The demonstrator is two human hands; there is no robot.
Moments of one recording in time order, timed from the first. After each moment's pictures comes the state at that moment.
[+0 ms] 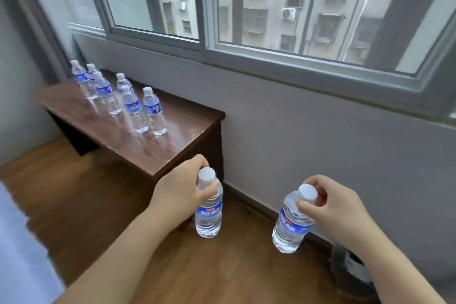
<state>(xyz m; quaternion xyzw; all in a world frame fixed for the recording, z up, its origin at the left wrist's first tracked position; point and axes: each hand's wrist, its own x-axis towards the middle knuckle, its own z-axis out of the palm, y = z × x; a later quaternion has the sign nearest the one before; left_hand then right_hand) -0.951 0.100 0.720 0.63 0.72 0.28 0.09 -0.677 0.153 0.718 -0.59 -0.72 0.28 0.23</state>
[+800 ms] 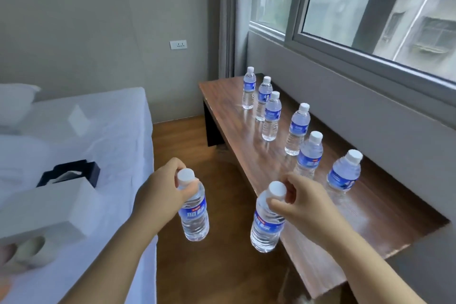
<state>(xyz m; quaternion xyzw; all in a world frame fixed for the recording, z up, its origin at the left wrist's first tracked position) -1.442 0.098 0.689 0.26 0.92 0.31 0.00 -1.262 0.295 0.713 -0.25 -0.90 0.32 0.14</state>
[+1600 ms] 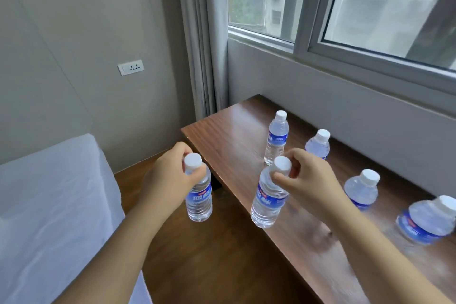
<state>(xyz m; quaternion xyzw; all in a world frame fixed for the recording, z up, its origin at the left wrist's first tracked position) -1.947 0.307 0.715 0.38 0.87 0.31 0.03 -1.741 0.452 0.726 -0.37 -0.85 0.30 0.23</state>
